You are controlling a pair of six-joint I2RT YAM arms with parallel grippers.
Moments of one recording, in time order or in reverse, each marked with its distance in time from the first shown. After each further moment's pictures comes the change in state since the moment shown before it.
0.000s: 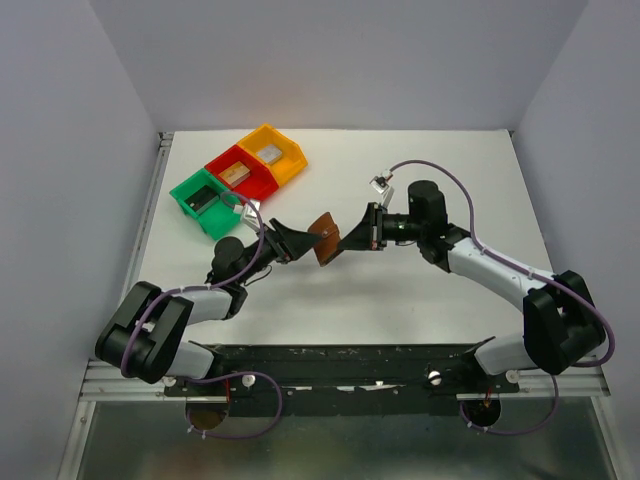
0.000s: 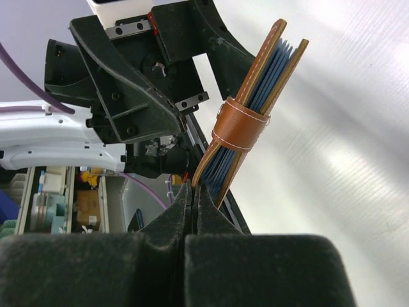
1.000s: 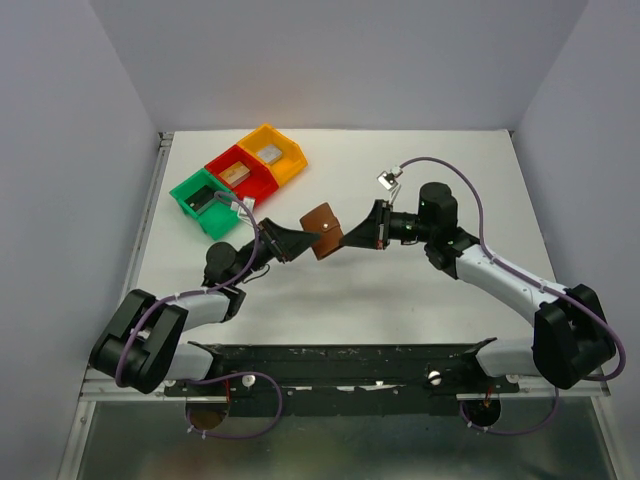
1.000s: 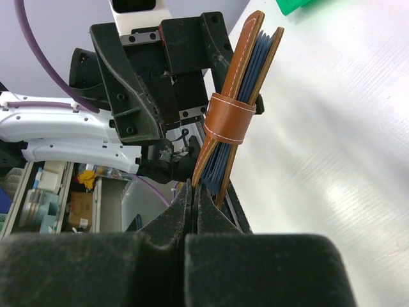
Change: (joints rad) left arm 0.000 -0.047 -0.011 0.139 0.064 -0.096; right arm -0.006 -0.085 -0.046 0.116 -0.015 0.031
